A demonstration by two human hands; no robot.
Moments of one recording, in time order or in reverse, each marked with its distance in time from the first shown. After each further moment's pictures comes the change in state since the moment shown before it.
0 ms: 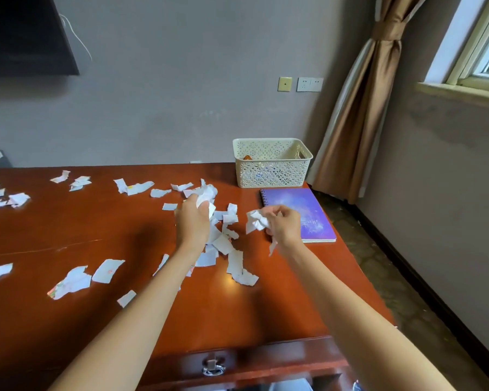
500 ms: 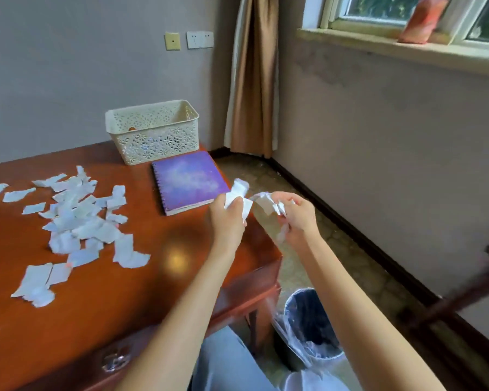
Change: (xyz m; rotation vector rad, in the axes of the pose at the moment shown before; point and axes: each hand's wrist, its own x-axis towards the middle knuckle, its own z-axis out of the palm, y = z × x) left_hand -0.148 0.087 0.132 -0.493 -0.461 -0.074; right_hand -0.048 0.031 -0.190 0.273 0.291 0.108
